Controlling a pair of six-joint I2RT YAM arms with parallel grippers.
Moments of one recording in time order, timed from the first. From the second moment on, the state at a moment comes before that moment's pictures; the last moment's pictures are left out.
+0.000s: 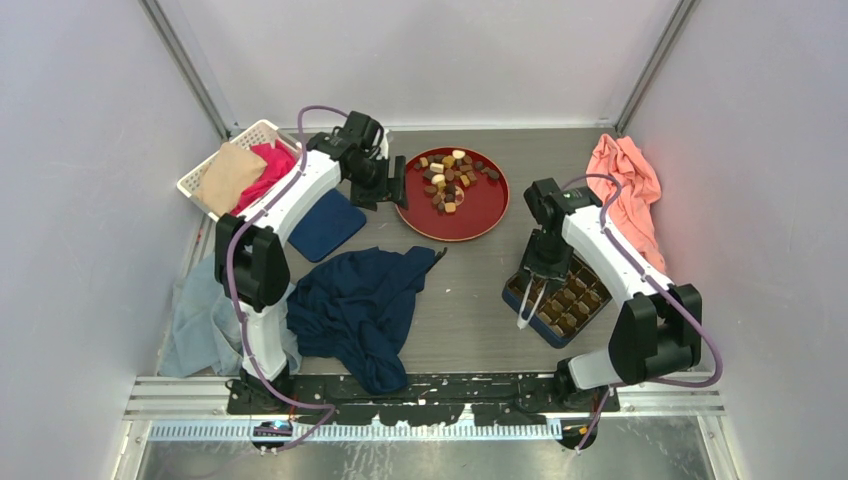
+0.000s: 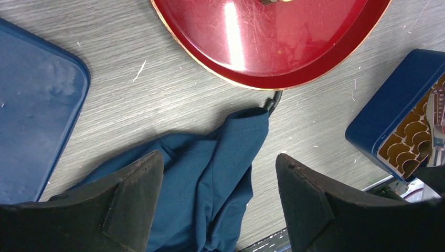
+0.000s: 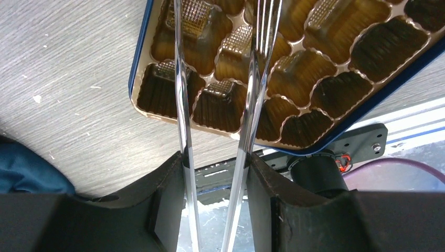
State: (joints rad) left arm -0.43 1.95 1.82 -0.91 0.24 -0.36; right arm 0.25 1.42 1.15 -1.26 0.08 0.66
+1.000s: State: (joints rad) left arm -0.43 1.95 1.82 -0.91 0.25 -0.39; right arm 0.21 1.44 1.11 -1.24 0.08 0.58
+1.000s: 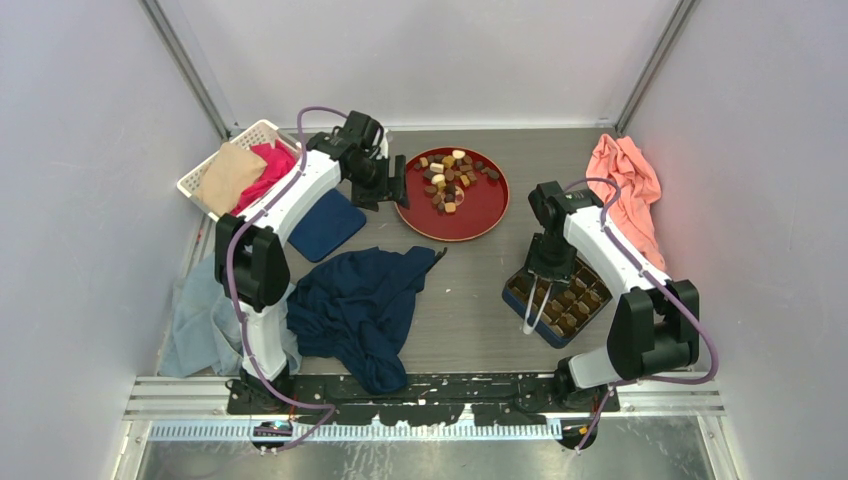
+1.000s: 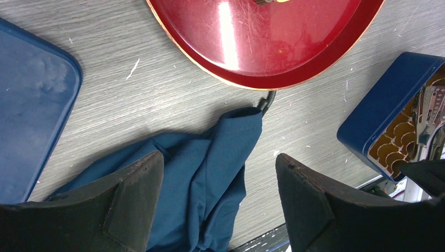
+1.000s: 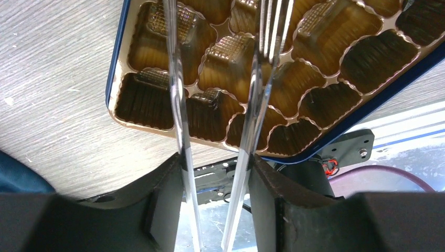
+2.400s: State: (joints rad) left arm -0.43 1.93 1.77 -0.92 0.20 -0.39; right arm 0.43 1.90 1.75 -1.27 -0.08 0.46
